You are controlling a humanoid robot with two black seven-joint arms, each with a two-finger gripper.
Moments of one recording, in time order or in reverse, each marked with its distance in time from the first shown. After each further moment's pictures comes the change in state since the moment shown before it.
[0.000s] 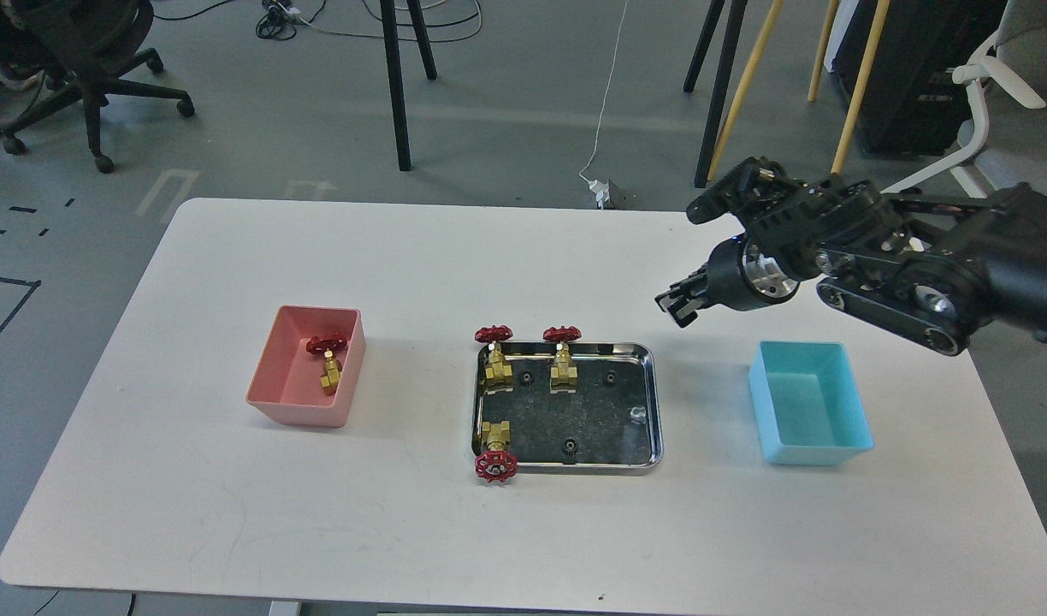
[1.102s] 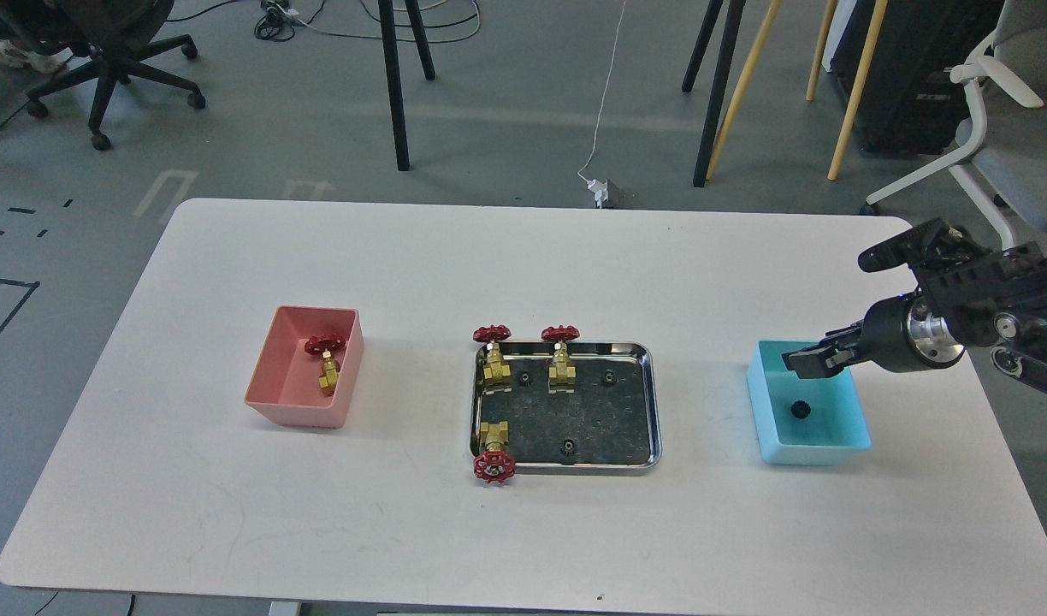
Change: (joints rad) left arm 0.000 -0.008 0.000 0.000 0.000 0.000 -0.001; right arm -0.191 -0.270 0.166 0.128 -0.004 0.000 -0.012
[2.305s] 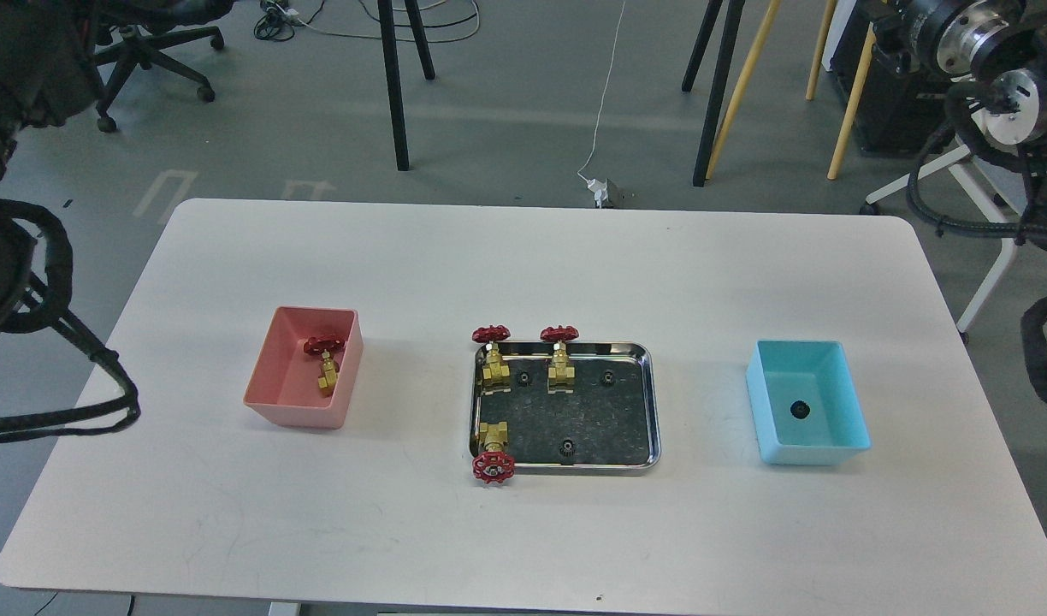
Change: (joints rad) left arm 0.033 -0.444 0.042 0.082 0.053 0.120 -0.048; right arm 0.234 0.491 0.477 -0.999 1.275 -0.199 -0.140
